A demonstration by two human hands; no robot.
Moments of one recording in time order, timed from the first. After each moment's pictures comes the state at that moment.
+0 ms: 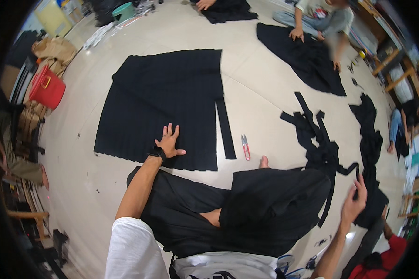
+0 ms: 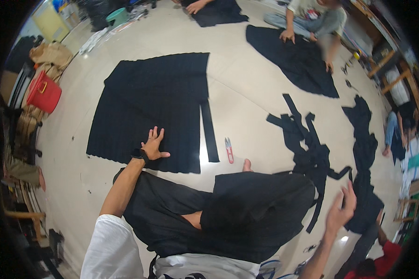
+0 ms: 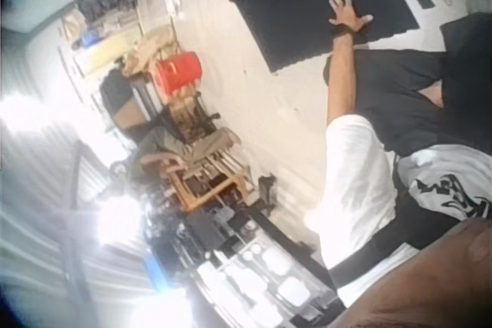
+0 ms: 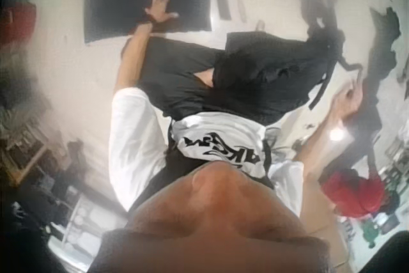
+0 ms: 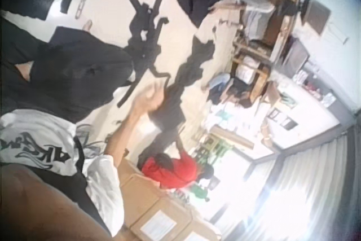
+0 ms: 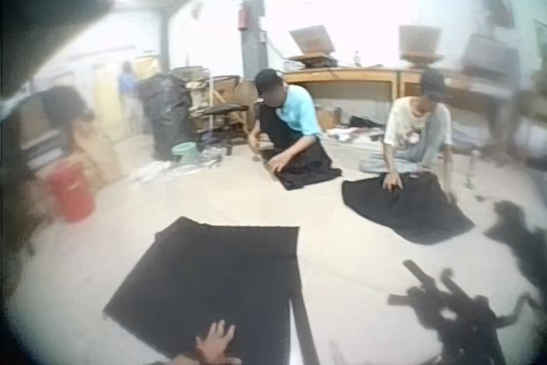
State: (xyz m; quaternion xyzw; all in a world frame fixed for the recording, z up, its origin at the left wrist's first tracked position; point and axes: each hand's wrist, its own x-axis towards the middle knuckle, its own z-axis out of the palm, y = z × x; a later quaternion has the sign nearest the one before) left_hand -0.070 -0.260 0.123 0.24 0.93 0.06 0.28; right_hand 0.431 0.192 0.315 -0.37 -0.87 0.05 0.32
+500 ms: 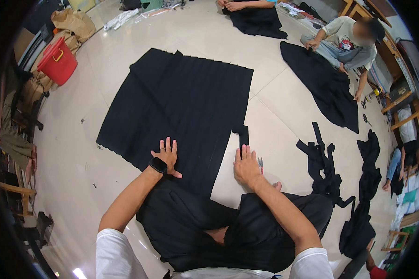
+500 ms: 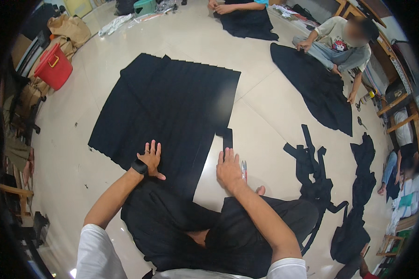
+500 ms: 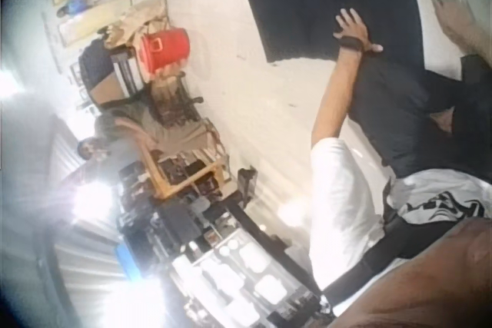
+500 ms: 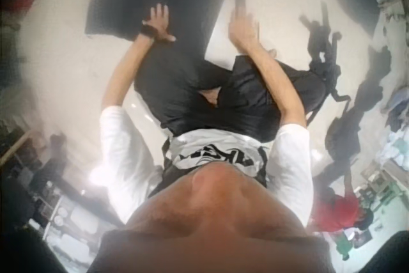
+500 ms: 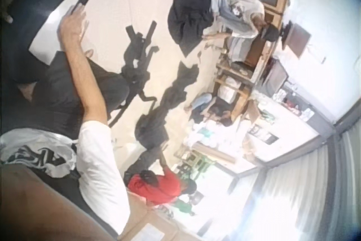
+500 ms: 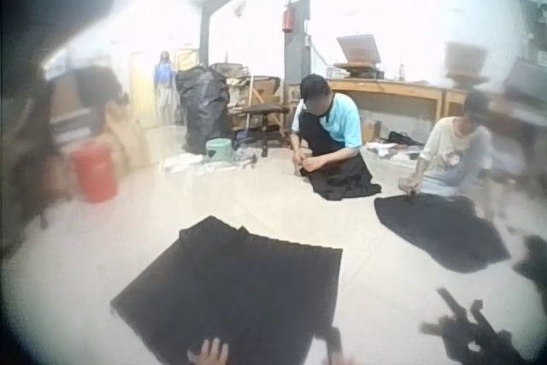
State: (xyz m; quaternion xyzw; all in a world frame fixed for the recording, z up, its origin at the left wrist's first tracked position) left_hand -0.066 -0.306 0.158 0.21 0.91 -0.11 0.33; right_hand 0.057 -0.005 0.118 0.09 -0.98 -0.11 0.16
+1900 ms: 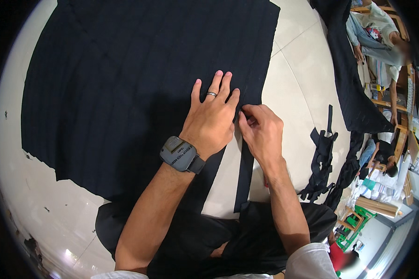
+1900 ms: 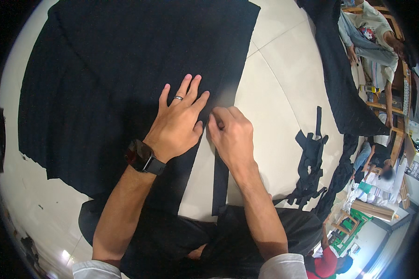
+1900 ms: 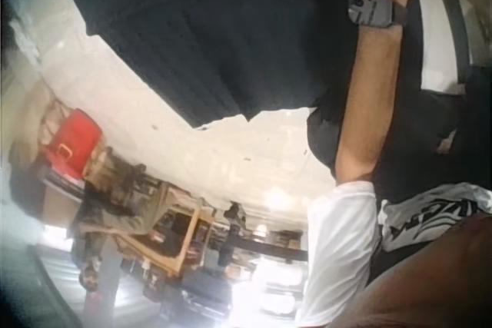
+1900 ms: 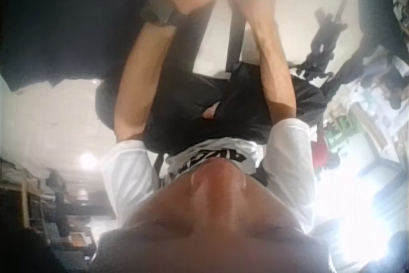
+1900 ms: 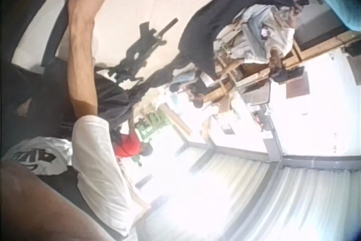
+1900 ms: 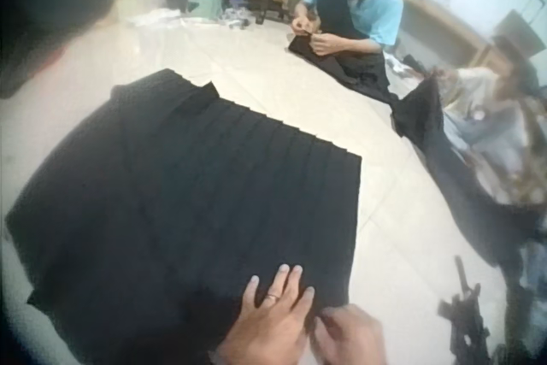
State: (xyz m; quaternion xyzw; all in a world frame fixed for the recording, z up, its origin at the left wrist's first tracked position) left_hand -0.142 -0.146 0.079 0.36 0.86 0.35 0.14; right_hand -0.071 0.007 0.108 -0.09 -0.96 0.26 0.06
